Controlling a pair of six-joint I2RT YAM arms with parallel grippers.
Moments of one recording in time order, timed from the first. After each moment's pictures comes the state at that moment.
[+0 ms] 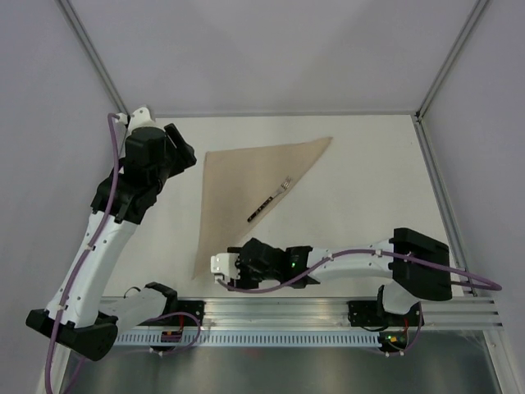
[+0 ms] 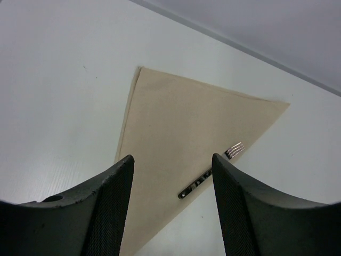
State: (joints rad) left arm -0.38 1.08 1.38 -0.75 -0.37 -0.57; right arm 1.31 1.60 0.93 -0.01 0.02 -0.38
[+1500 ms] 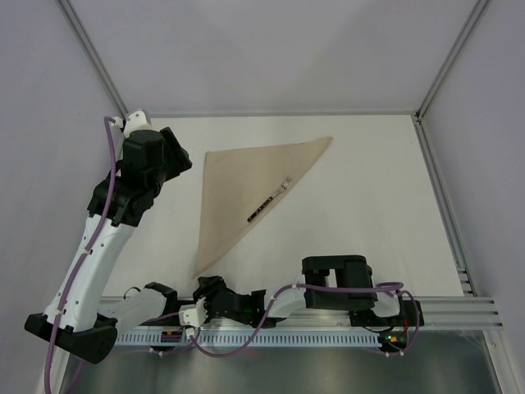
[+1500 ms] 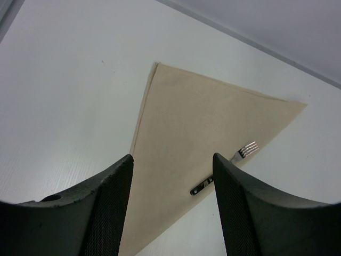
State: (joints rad) left arm -0.37 1.06 1.39 -0.81 -0.41 -0.57; right arm 1.59 2.13 1.03 0.70 0.38 -0.73
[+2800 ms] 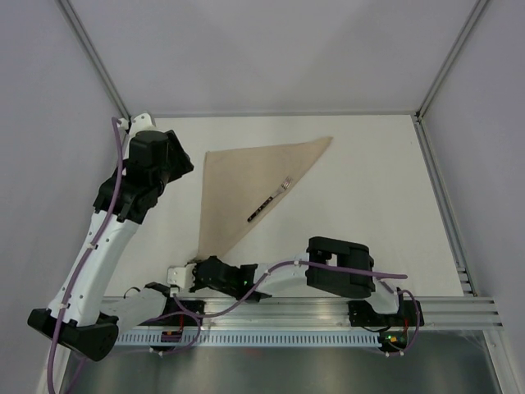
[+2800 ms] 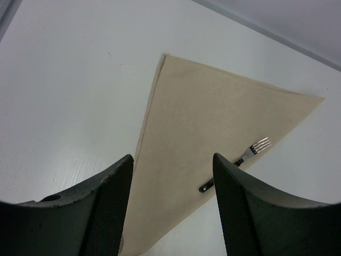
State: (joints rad) left arm -0.36 1.08 1.36 -0.81 -0.41 -0.56; right arm 1.47 2.13 1.21 0.51 0.31 -0.55
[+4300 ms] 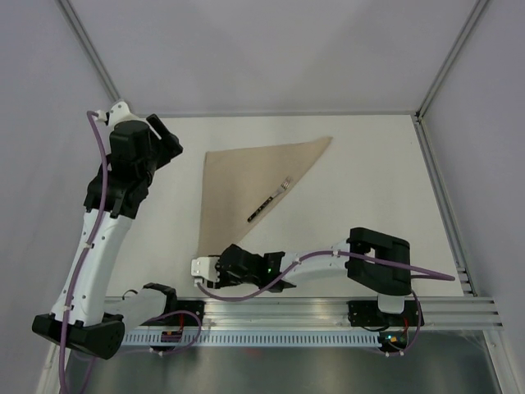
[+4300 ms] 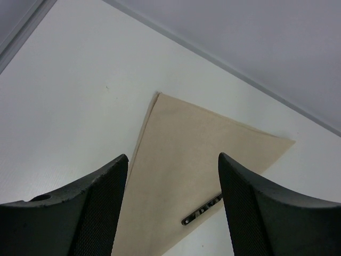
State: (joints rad) left arm -0.25 1.09 1.40 -0.71 -0.37 -0.57; right arm 1.35 1.85 1.05 0.21 0.08 -0.36
